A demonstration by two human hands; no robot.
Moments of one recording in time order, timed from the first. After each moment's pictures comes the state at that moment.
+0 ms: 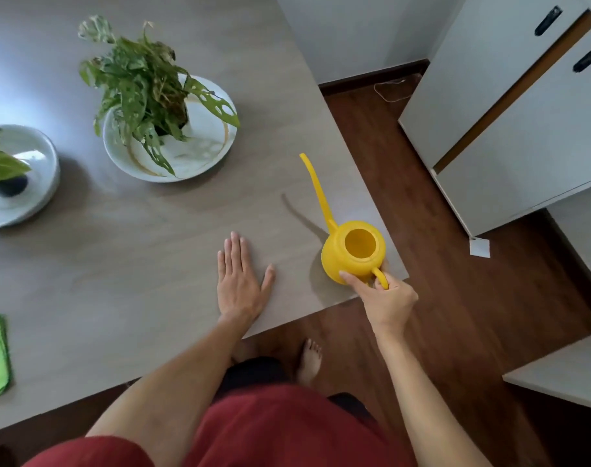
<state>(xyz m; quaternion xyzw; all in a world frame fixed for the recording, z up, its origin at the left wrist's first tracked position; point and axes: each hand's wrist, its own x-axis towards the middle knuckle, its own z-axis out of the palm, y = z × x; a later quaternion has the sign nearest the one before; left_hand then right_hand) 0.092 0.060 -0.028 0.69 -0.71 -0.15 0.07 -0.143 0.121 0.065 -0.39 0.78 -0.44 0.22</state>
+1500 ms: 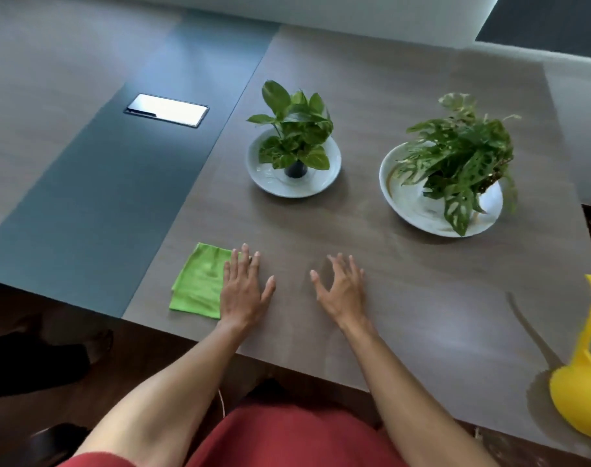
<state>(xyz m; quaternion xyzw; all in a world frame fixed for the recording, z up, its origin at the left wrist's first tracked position) 0.486 0.127 -0.007 0.84 -0.52 -0.11 0.12 0.292 0.036 0.019 -0.76 0.57 -0.12 0.27</state>
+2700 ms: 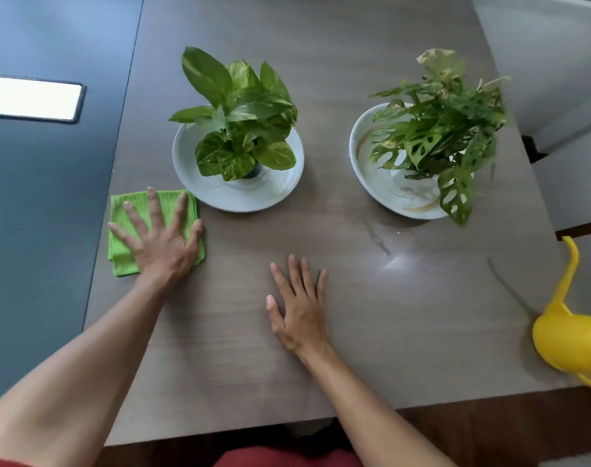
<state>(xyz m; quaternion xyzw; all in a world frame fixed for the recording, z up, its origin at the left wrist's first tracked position) 0.649 -0.038 -0.035 0.84 -0.53 -0.14 0.00 0.376 0.039 -0.040 -0.78 0.58 -0.13 0.17</state>
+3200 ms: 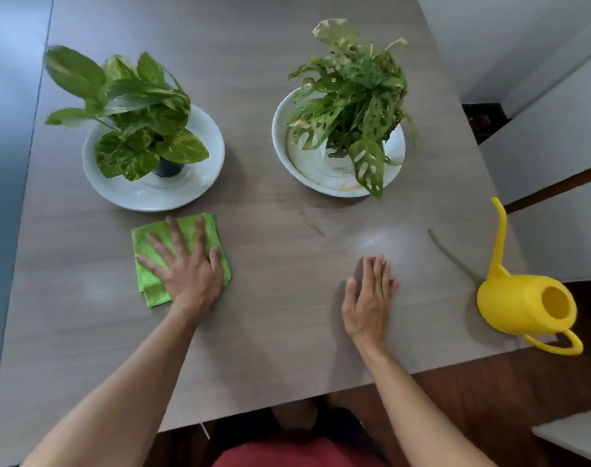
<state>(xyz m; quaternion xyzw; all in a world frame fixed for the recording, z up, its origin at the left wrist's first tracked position) 0.460 -0.017 -0.031 0.83 -0.54 -0.14 0.00 0.154 0.038 -0.039 -0.58 0.77 -0.20 0.13</state>
